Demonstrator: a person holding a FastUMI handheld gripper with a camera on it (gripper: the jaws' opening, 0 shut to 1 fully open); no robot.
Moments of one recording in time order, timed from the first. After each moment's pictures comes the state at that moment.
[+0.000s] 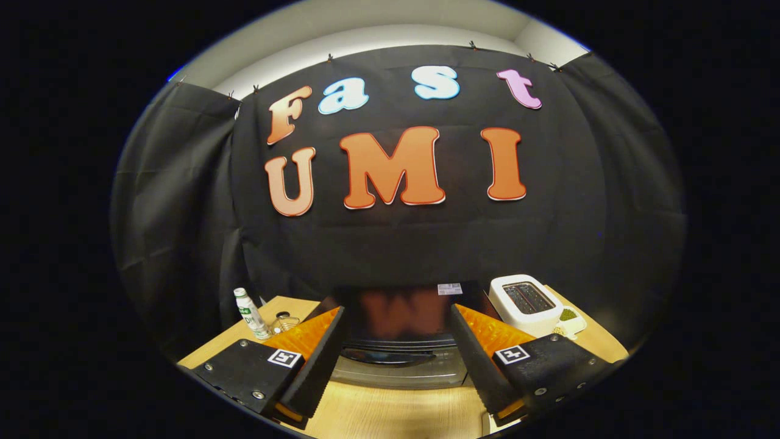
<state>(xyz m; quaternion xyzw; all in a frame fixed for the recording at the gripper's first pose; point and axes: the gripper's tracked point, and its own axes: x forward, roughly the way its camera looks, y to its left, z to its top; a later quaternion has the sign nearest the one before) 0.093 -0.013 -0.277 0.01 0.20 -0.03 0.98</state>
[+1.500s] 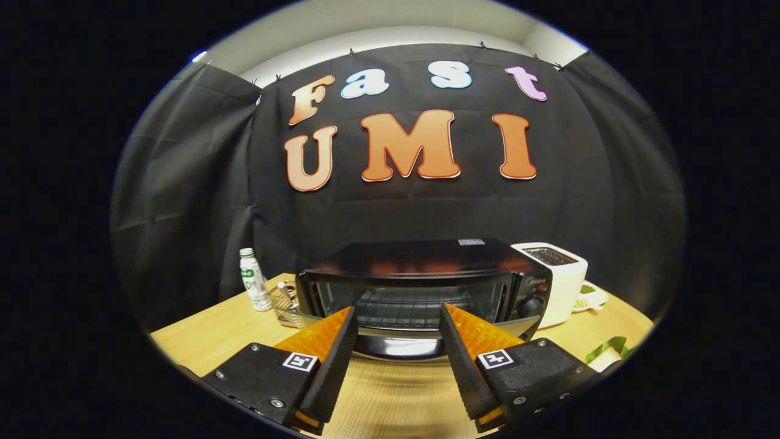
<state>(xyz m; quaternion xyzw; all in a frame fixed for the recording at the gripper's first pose) 0.016 0.036 -0.362 0.02 0.18 0.02 0.98</state>
